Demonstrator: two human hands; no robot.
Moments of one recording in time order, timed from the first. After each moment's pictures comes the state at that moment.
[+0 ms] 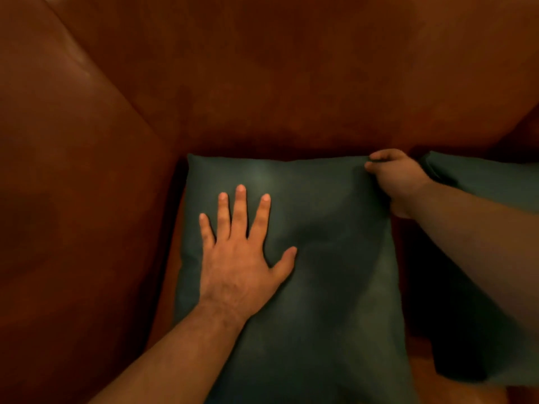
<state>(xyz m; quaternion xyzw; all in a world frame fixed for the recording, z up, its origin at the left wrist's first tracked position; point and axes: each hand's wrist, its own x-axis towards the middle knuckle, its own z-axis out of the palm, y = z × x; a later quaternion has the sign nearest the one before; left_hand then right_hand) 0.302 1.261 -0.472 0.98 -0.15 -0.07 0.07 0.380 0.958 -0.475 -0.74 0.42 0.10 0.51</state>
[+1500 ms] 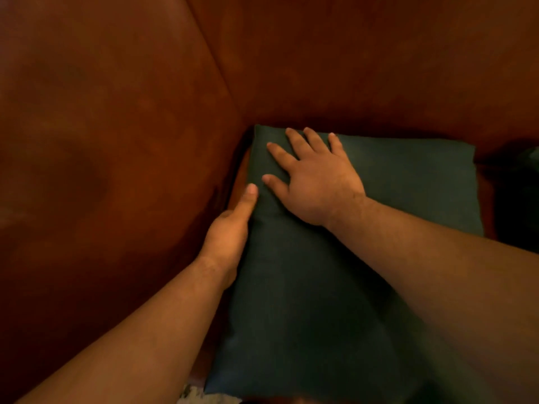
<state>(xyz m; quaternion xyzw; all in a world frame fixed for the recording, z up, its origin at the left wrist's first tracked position) 0.333 1.366 -0.484 0.63 0.35 -0.28 0.63 0.393 1.195 -0.464 -0.98 -0.12 0.16 0.04</state>
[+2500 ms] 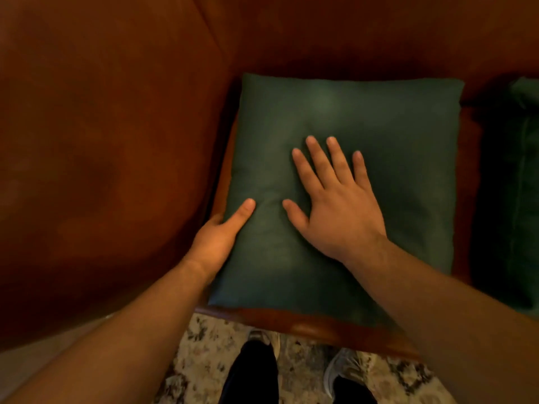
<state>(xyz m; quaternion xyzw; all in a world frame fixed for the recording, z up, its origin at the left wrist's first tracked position) 0.225 1.391 -0.487 0.73 0.30 -0.28 0.54 0.234 1.163 -0.467 -0.99 -0.08 0.08 0.05</state>
